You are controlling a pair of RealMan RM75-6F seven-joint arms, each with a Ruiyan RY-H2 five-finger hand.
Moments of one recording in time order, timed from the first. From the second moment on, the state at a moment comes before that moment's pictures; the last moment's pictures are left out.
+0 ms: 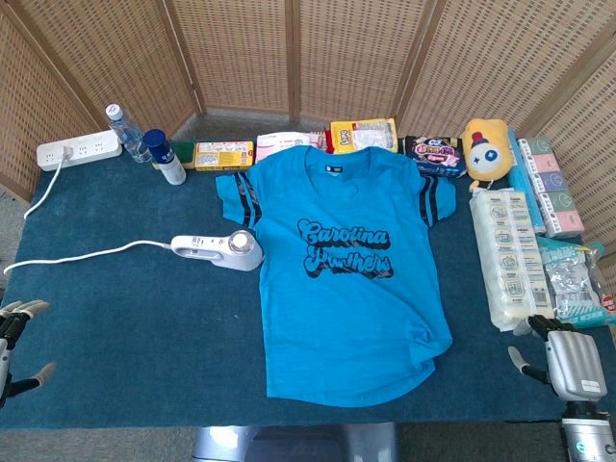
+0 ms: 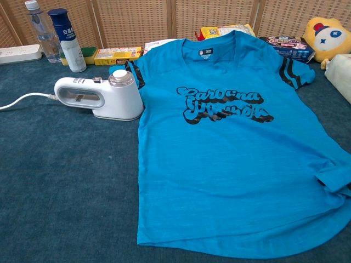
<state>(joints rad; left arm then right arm) 0.04 -1.01 0.03 -1.83 1.52 1.53 -0.07 0.03 -1.20 0.05 -1.58 -1.50 1.49 0.03</state>
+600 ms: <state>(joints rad) 0.03 -1.00 0.01 -1.83 1.51 1.54 -0.06 0.04 -1.19 0.04 -1.58 -1.51 1.49 0.04</state>
